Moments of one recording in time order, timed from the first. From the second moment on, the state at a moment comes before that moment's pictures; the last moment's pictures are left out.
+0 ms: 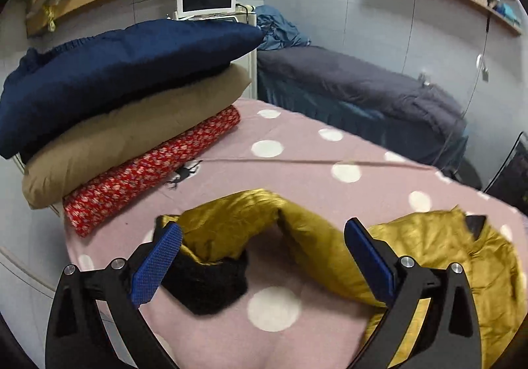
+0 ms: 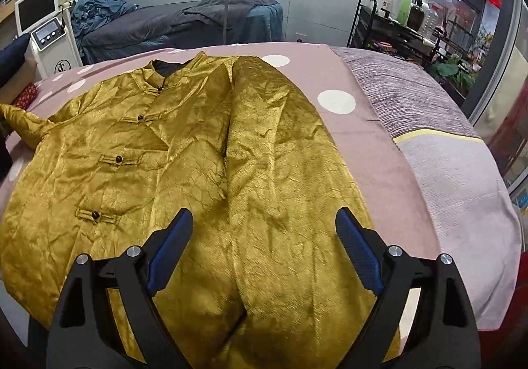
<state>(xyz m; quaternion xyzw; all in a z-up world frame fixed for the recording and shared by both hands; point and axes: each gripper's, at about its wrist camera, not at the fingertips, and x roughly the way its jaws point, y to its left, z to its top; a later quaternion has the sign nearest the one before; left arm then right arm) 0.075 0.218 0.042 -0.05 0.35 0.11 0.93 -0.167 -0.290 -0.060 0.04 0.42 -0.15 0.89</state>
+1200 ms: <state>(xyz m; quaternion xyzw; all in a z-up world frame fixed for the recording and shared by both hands) 0.025 0.038 -0.089 -0.02 0.52 -0.10 0.85 -0.171 -0.479 0.026 -0.04 0.36 -0.33 0.87</state>
